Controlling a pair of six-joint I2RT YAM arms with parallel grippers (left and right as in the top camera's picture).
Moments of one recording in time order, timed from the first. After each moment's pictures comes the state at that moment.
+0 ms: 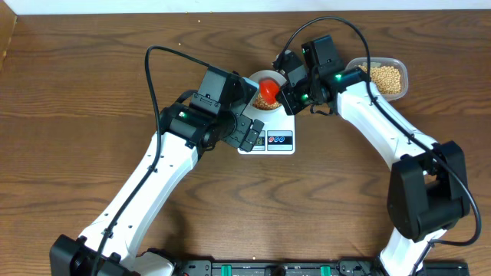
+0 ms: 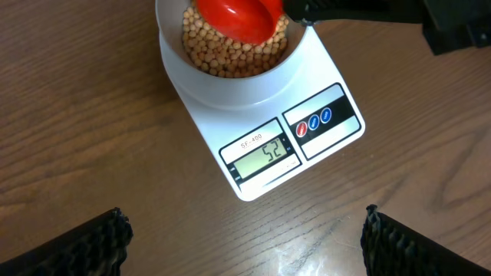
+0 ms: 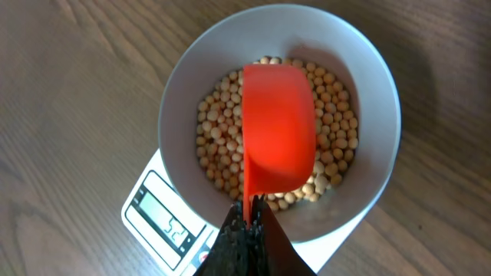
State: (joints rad) left arm -0.46 1.47 1.26 -0.84 0.10 0.06; right arm 0.38 1.92 1.46 -0.57 -0.40 -0.11
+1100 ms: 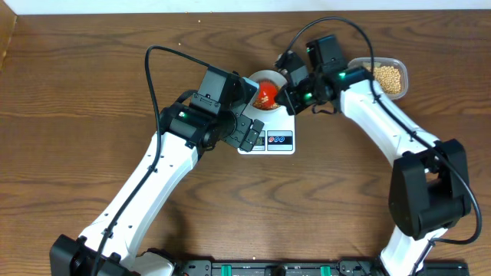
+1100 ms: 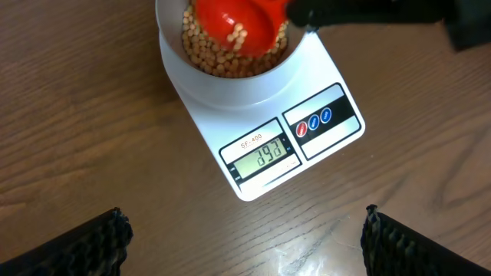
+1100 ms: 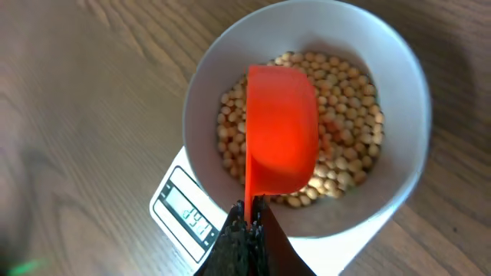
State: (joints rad) left arm -0.46 1.47 1.26 -0.84 0.10 0.06; right arm 0.34 1.92 1.46 -0.58 -0.53 -0.09
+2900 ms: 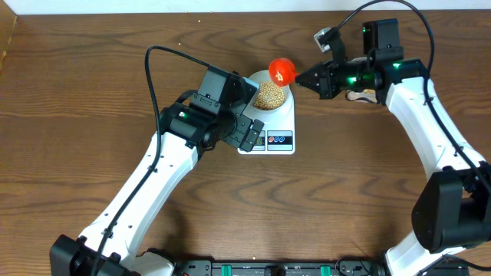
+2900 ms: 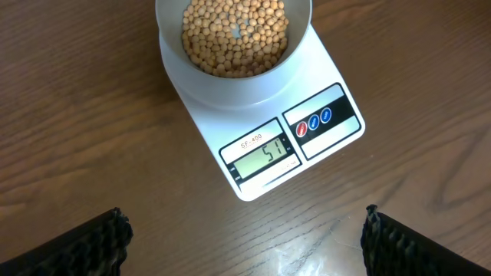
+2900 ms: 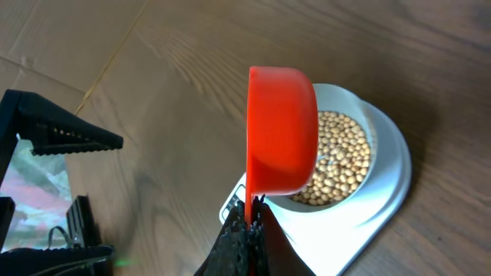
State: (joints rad) left arm -0.46 1.47 1.26 -0.84 0.10 0.06; right arm 0.14 1.80 1.46 -0.59 -0.88 -0.10
